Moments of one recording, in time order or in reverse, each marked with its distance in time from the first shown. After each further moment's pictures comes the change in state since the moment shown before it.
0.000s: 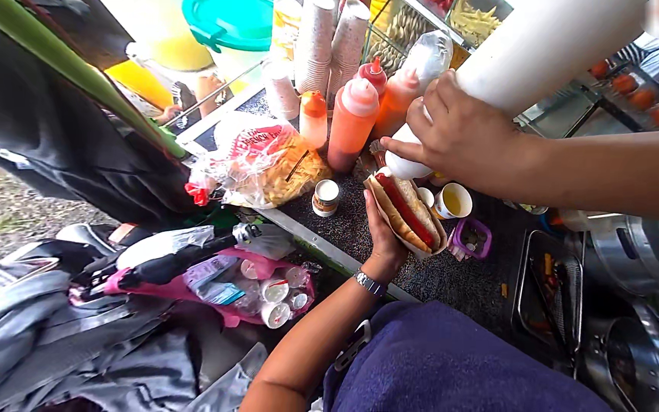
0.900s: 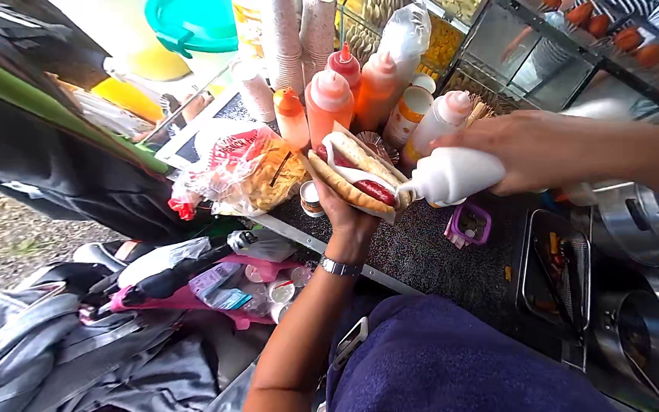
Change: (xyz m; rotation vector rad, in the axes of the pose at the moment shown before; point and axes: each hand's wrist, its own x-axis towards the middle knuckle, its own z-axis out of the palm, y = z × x) left_hand 0.008 0.057 0.010 -0.019 -0.190 0.115; right_hand -0.088 0.020 0.075 1.067 -0.069 0.101
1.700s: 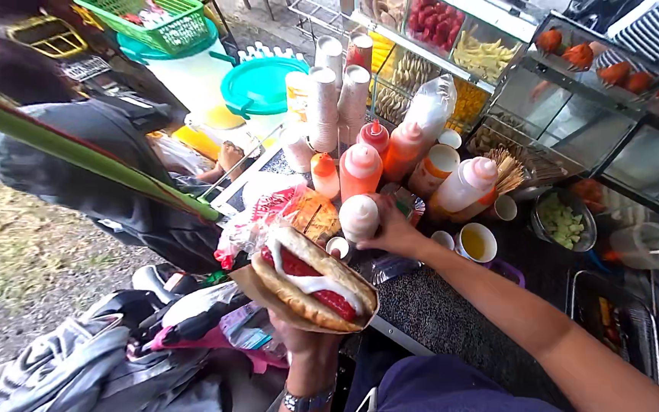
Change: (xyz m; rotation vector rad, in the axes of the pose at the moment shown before) left_hand -0.027 0.054 -0.045 -0.049 0.325 0.265; right_hand 0.193 -0.043 0.142 0.999 0.483 0.081
